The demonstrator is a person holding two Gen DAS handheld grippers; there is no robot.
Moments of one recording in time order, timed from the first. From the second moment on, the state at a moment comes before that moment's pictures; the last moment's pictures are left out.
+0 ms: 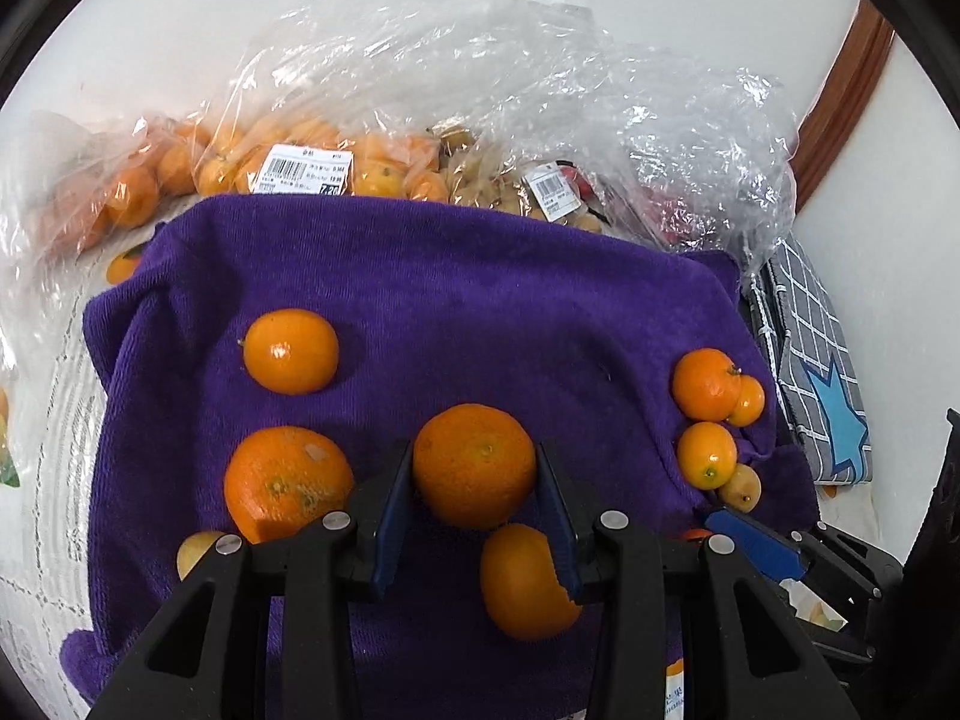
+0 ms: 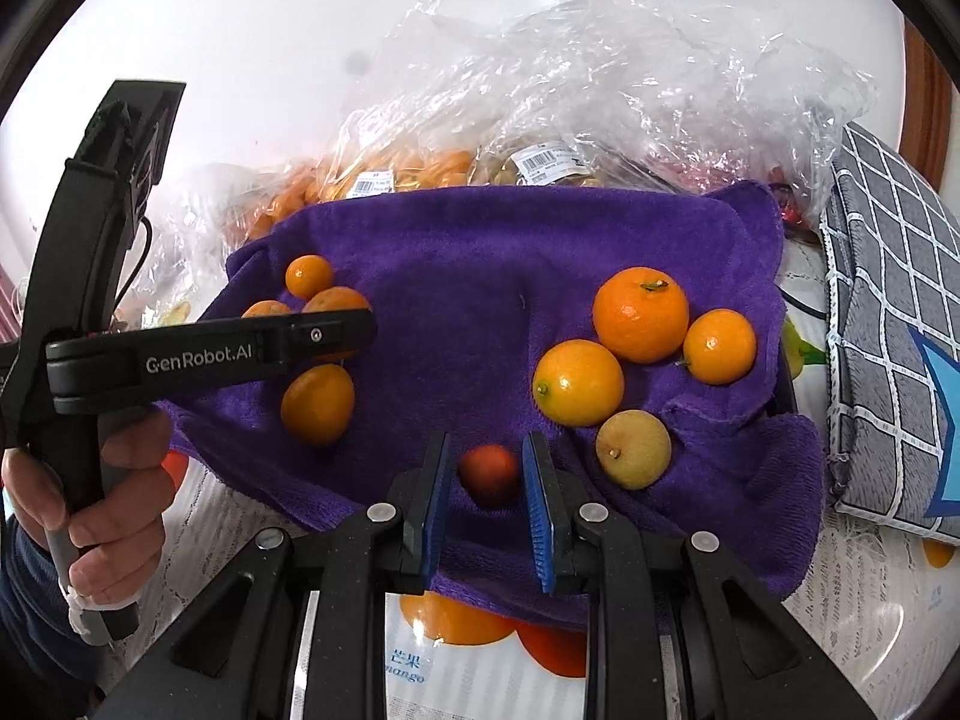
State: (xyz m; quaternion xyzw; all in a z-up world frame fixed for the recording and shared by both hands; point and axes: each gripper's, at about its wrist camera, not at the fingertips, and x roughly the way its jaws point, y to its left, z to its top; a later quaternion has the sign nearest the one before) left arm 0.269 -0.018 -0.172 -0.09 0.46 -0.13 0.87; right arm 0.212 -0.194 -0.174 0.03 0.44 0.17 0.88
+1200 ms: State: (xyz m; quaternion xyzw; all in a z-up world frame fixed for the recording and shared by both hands) left arm 0.104 0.015 -0.066 -0.03 0.34 -0.04 0.94; right arm 0.077 -0.234 -0.051 0.05 0.36 0.03 0.93
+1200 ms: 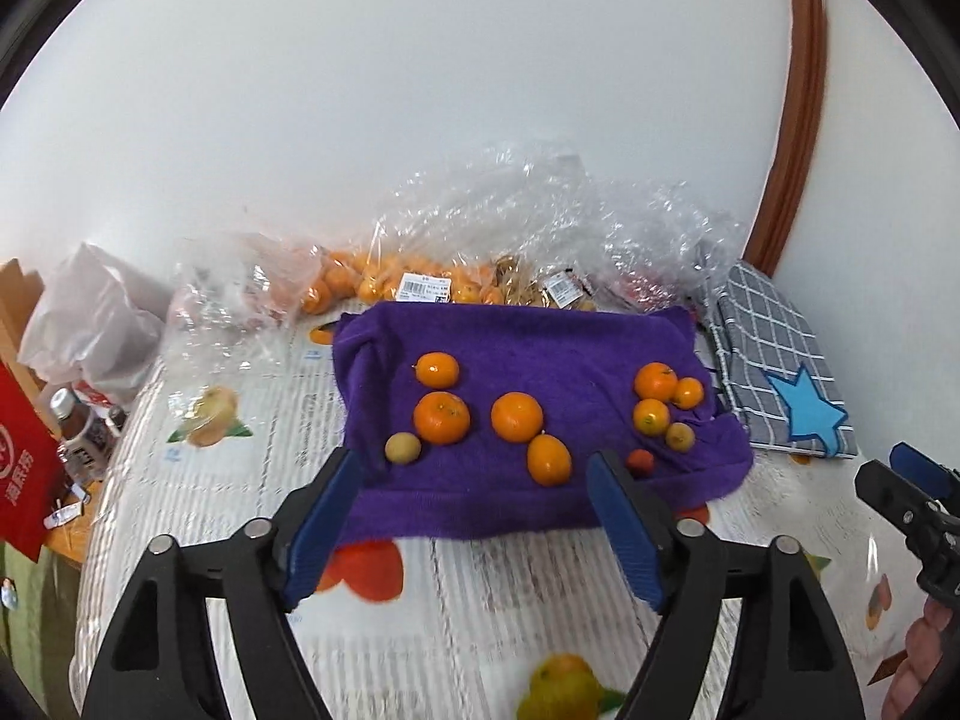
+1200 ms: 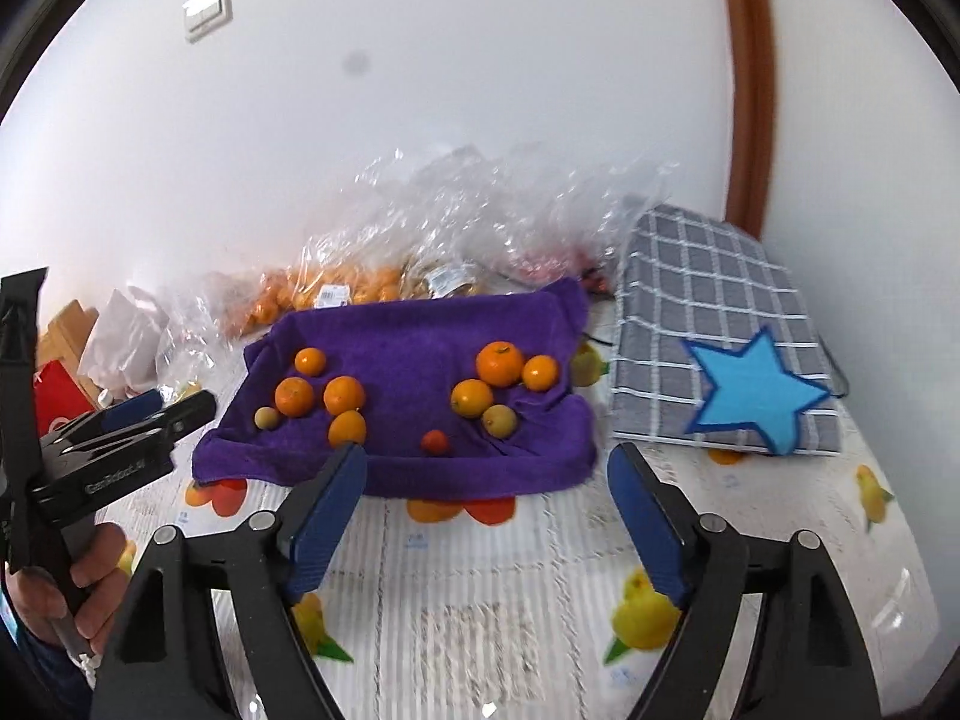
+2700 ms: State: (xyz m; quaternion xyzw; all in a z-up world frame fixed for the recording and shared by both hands) left arm 0.024 0.000 -0.041 0.01 0.28 0.01 0.96; right arm -0.005 -0.248 -0.023 0.04 0.33 -0.01 0.94
